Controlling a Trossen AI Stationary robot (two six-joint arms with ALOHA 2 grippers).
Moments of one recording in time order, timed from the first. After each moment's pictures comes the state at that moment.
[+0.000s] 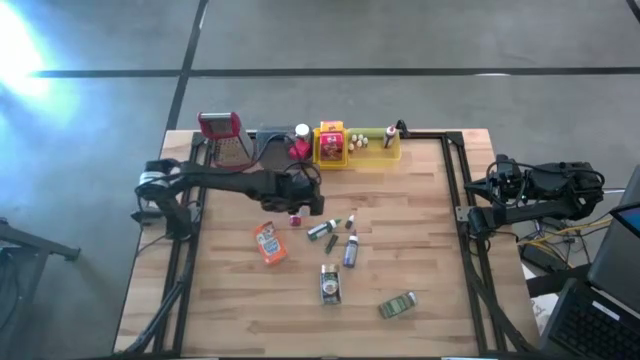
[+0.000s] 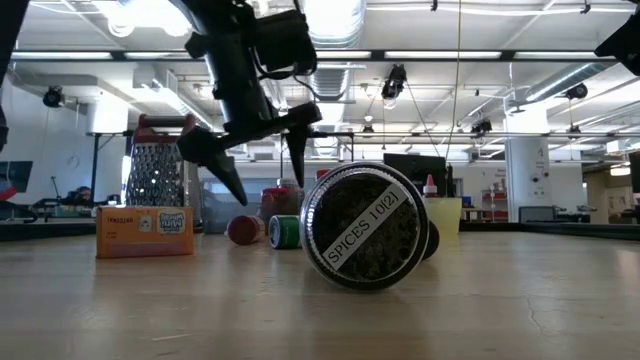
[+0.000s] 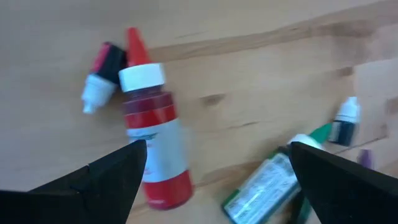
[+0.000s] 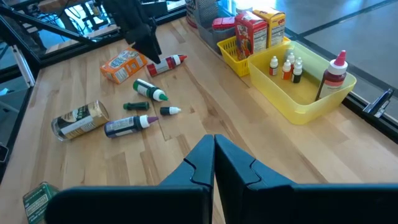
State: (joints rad) left arm 0.11 1.71 1.19 -0.64 -0.14 -1.28; right arm 0.17 0.11 0.89 -1.28 0.37 0.45
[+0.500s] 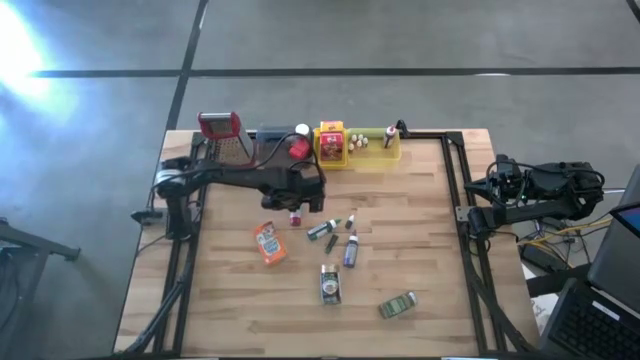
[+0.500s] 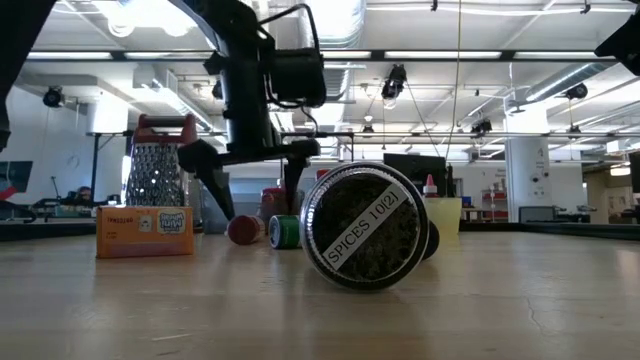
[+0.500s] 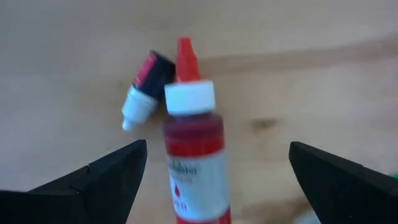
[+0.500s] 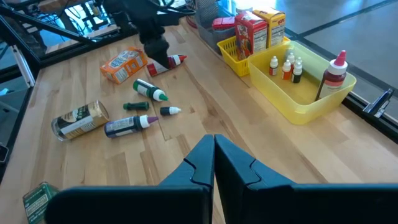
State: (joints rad) left arm 0.17 1.83 1.27 -0.77 -0.14 -1.31; right arm 0.17 0.11 0.89 -1.28 0.37 0.45
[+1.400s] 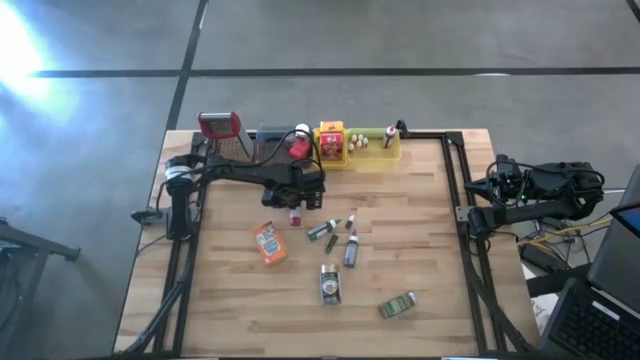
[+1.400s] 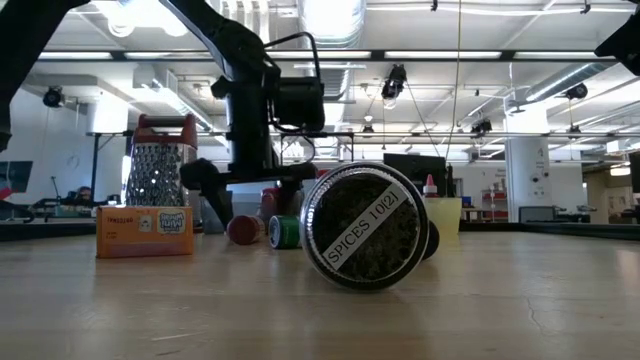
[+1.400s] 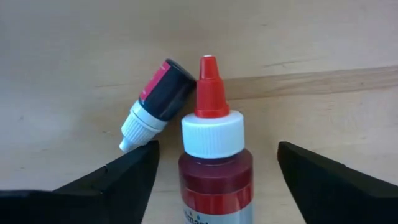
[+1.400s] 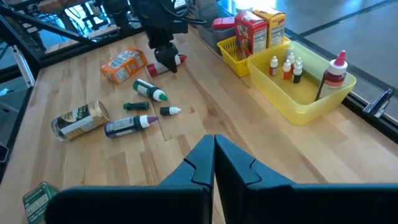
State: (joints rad) left arm 0.24 1.90 1.26 -0.73 -0.10 -1.27; right arm 0.17 0.11 0.89 -1.28 0.37 0.45
